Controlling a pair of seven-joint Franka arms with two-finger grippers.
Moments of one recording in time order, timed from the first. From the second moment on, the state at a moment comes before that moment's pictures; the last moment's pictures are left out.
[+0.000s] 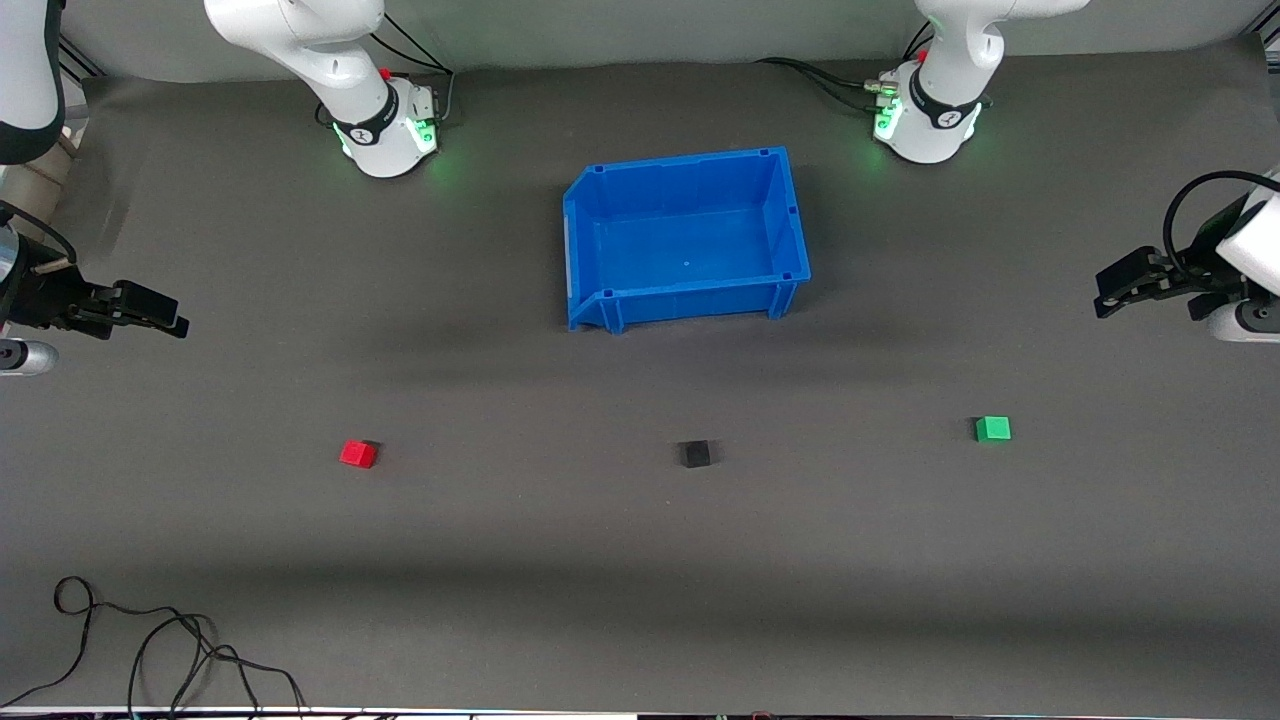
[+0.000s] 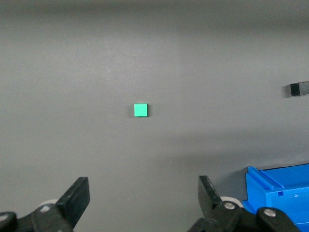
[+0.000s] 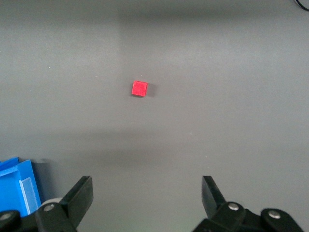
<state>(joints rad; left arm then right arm) 0.00 0.02 -0.02 -1.62 0.00 1.66 0.03 0.07 0.05 -0.15 -1.63 0.04 1.64 -0.04</state>
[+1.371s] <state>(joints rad) 0.08 0.04 -0.02 -1.61 -0.08 1.63 -0.81 0.07 0.14 -0.15 -1.52 0.05 1.64 -0.04</state>
